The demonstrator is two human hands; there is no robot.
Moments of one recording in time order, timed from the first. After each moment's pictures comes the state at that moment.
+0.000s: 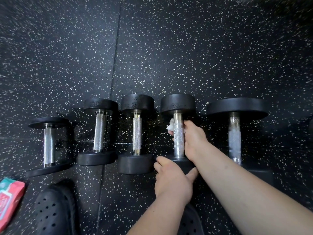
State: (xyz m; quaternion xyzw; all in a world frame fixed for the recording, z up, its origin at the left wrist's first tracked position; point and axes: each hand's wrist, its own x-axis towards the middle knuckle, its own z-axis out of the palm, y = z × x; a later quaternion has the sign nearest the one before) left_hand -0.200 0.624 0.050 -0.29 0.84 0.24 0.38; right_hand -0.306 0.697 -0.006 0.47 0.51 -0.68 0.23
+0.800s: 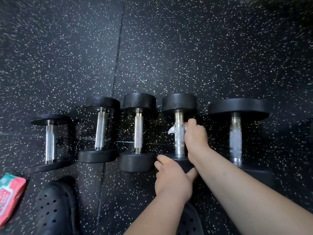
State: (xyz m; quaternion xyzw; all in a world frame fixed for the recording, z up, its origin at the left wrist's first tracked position) left_hand -0.200 0.623 0.052 -0.29 0.84 0.24 0.38; right_hand -0.300 0.693 0.019 0.45 0.70 -0.52 0.19
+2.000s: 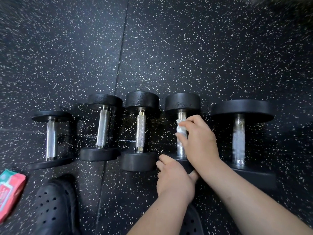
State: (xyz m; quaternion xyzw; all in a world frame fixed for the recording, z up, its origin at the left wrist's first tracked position) left_hand -0.198 0.621 0.050 -0.28 0.85 0.24 0.38; right_hand -0.271 0.711 0.027 0.01 0.95 -0.31 0.04
